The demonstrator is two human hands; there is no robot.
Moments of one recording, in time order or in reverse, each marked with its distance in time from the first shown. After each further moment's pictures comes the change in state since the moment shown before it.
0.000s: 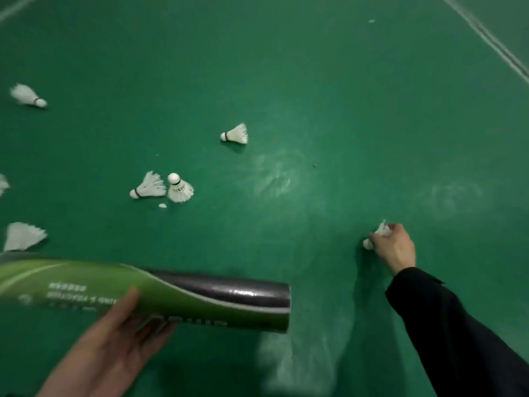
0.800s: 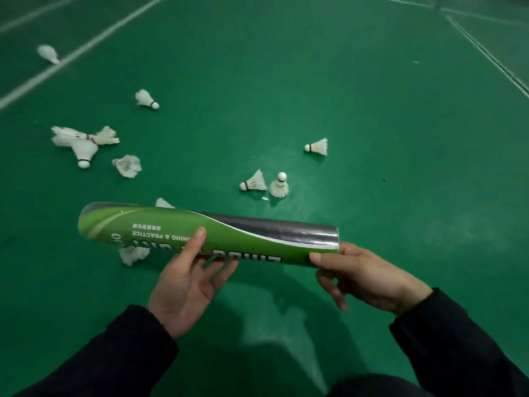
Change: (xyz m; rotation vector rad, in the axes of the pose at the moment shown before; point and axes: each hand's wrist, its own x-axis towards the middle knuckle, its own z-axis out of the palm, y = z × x) left_hand -0.054 0.126 -0.109 -0.190 -0.106 0.033; right_hand -0.366 -0.210 0.066 0.491 -1.176 -0.292
